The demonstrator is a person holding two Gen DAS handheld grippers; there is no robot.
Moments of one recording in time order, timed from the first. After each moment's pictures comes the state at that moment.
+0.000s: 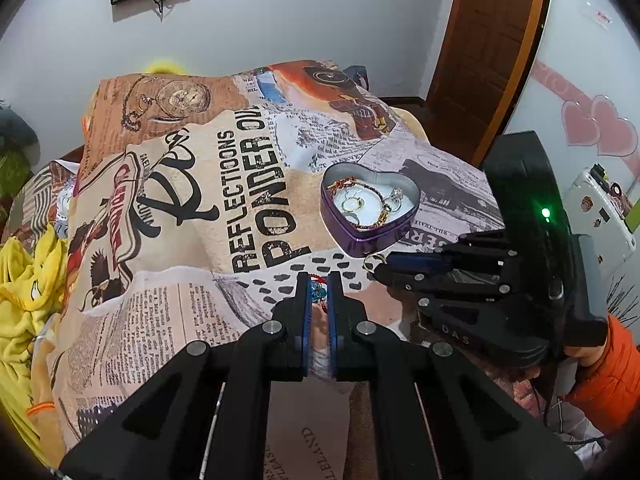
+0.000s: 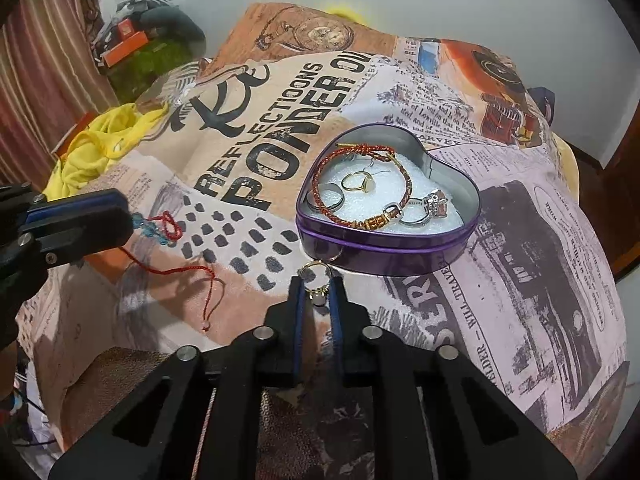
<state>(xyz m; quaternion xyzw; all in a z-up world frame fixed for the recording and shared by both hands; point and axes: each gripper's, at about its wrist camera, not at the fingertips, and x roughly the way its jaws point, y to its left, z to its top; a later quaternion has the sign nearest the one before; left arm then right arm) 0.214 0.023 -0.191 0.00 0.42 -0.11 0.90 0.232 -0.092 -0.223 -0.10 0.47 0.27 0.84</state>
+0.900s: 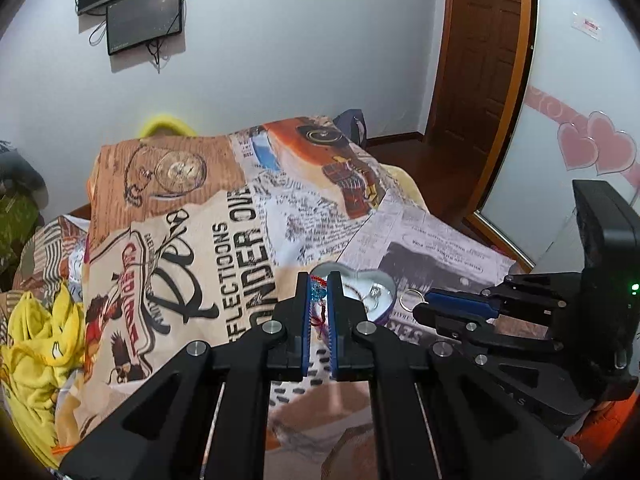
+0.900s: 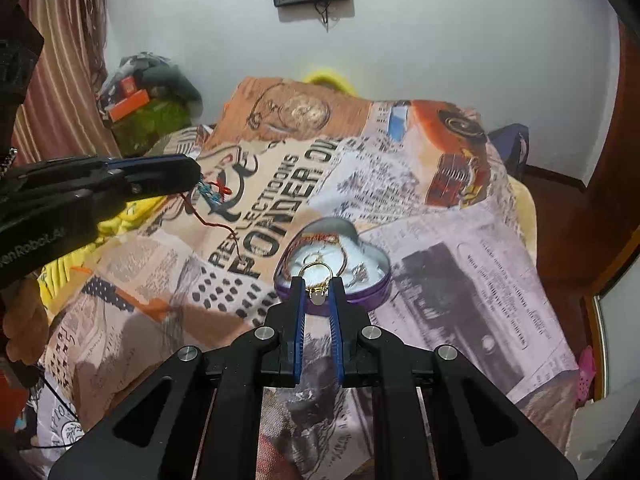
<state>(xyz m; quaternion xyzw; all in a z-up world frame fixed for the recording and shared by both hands) 0.246 -0.009 -0.119 0.02 0.36 -0.11 0.93 0.224 -0.134 -0.151 -0.06 0.38 0.26 0.89</state>
